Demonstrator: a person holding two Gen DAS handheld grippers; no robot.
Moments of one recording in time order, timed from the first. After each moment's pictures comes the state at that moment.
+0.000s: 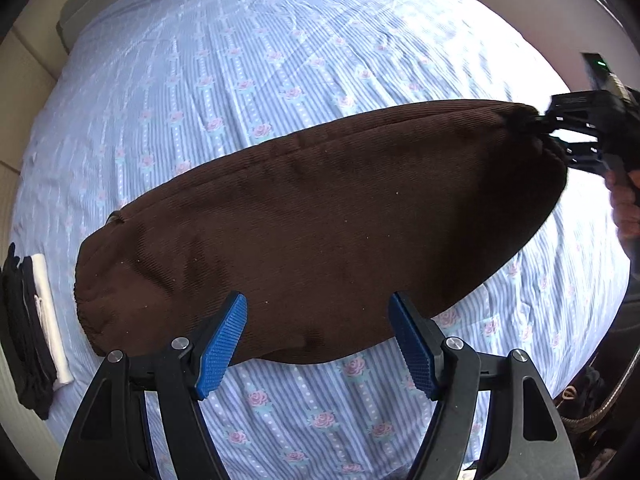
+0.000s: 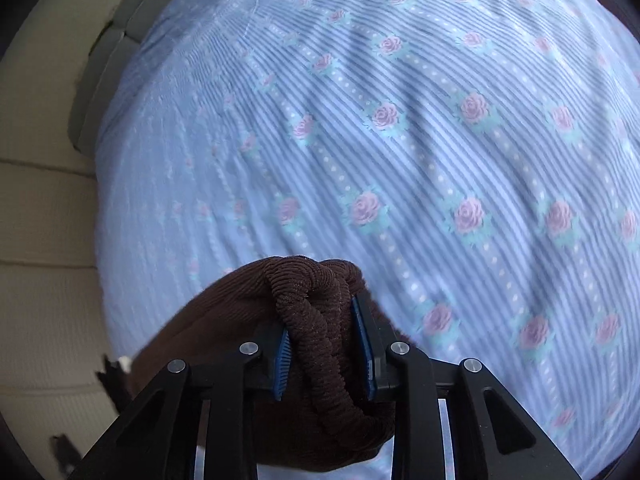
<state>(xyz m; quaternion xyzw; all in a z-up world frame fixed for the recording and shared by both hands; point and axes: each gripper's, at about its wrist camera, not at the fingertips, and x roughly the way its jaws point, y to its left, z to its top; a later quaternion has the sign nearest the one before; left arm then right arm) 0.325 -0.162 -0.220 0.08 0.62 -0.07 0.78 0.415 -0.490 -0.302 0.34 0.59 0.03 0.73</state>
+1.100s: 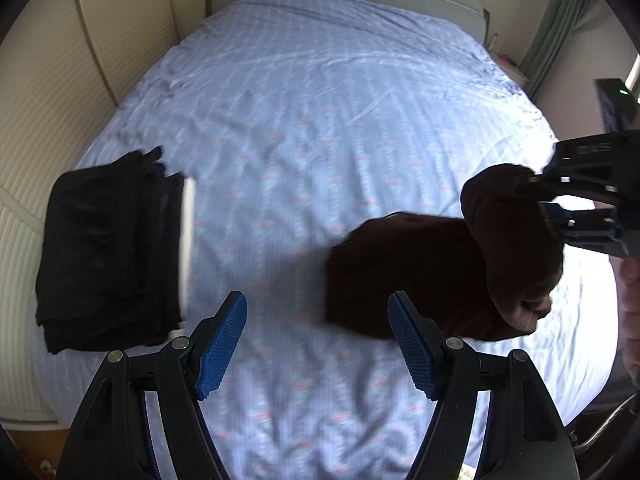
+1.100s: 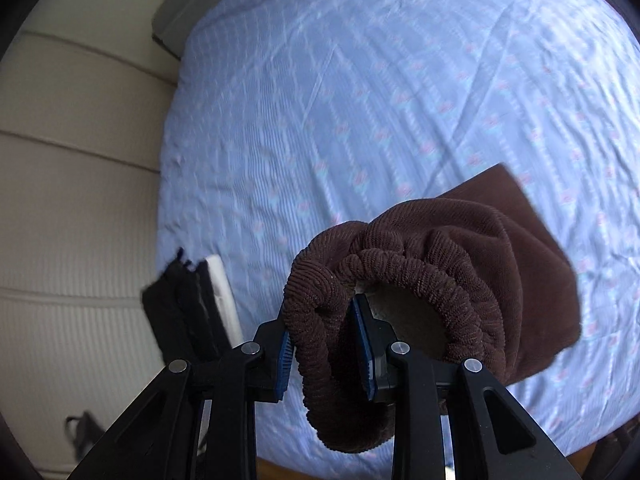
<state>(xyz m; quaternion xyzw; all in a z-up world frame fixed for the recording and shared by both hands) 0.252 0.149 -0.138 -0.07 0.53 0.05 0.84 0.371 -0.057 -0.162 0.23 0.62 0.15 0.73</state>
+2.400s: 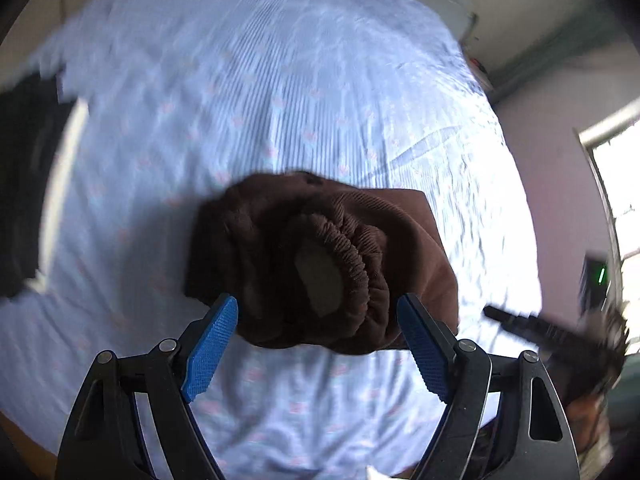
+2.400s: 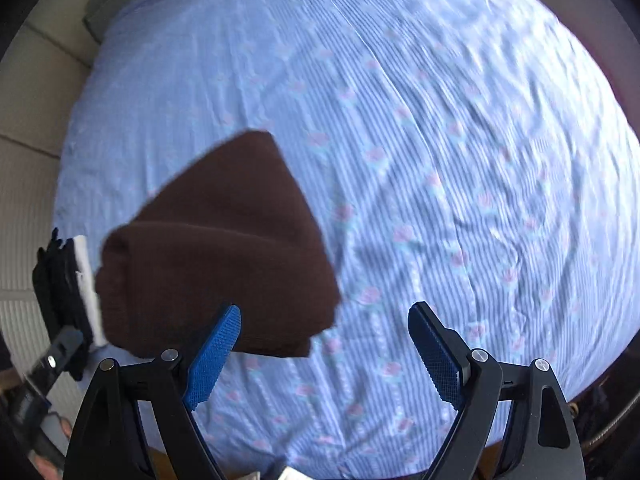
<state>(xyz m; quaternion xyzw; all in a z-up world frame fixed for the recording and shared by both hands) 0.288 0.095 -0.197 -0.24 0.58 -0.05 0.78 0.313 -0.221 -0.230 0.12 0.66 0.02 0.74</state>
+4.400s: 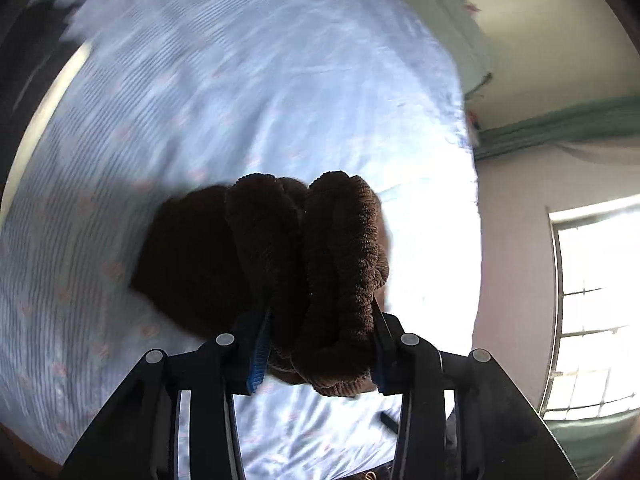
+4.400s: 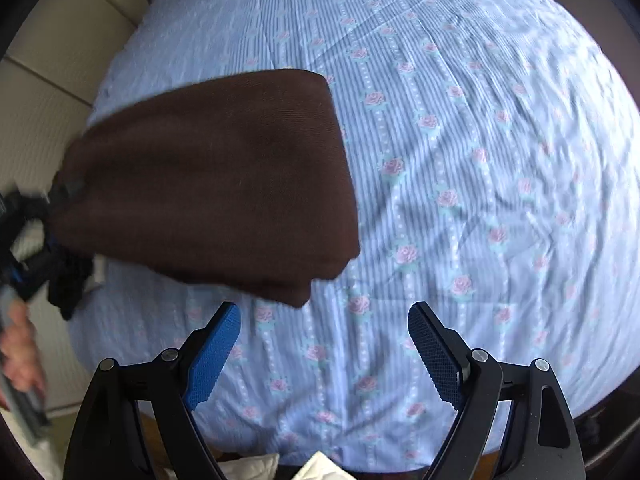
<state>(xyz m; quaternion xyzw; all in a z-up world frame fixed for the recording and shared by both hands) 0.318 0.098 -0.177 -0.37 0.53 -0.05 0.76 0.257 -0.193 -0.239 0.09 0.65 0.11 0.75</state>
